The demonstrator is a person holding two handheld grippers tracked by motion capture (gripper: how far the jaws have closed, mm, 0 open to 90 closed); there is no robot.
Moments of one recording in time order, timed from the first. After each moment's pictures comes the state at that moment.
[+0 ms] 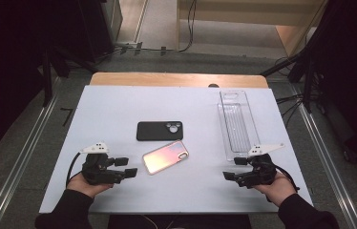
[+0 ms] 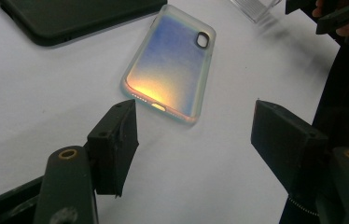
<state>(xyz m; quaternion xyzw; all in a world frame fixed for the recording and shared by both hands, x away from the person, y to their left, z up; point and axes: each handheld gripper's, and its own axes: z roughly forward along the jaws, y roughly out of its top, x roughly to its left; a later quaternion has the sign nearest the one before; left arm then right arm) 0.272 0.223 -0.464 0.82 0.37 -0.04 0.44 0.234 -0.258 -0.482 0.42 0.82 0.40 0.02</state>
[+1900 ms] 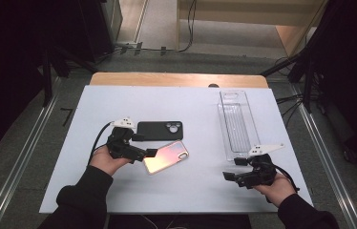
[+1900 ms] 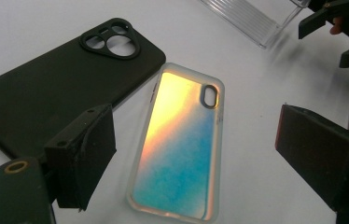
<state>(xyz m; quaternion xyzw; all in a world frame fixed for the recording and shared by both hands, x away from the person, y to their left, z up) 0.334 0.157 -0.441 0.85 0.31 -0.02 0.41 0.234 -0.258 -0.483 0.43 0.81 0.40 0.01</state>
